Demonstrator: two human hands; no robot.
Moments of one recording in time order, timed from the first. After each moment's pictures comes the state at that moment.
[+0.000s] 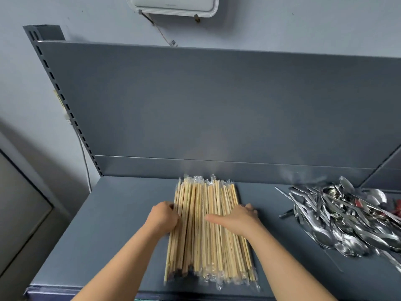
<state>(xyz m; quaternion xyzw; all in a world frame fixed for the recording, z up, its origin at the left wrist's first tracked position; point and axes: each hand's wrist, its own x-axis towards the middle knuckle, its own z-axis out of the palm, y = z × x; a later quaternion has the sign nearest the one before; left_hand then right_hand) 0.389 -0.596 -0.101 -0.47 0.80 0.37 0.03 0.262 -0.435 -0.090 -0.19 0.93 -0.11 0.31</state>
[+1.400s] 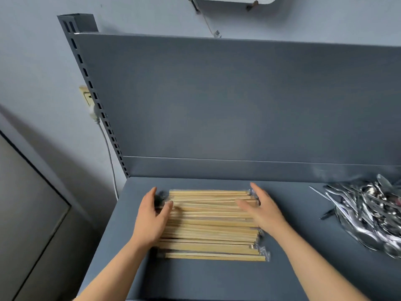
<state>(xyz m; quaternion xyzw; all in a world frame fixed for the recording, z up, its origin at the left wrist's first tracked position) 0.477 -0.698 -0.134 -0.39 0.79 0.43 -0.21 0.275 -0.478 -0.106 -0.22 0.86 -0.40 0.22</state>
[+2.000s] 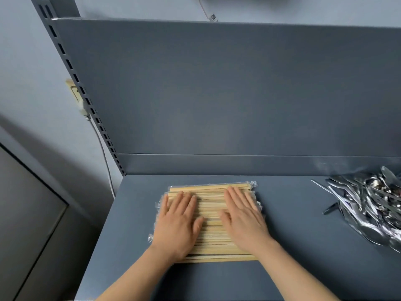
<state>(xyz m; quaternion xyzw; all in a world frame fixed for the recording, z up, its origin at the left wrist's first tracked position) 0.458 -0.649 -0.132 -0.20 0.97 0.06 -0.08 0.316 -0.500 -0.138 -0.43 0.89 -0.09 0.04</state>
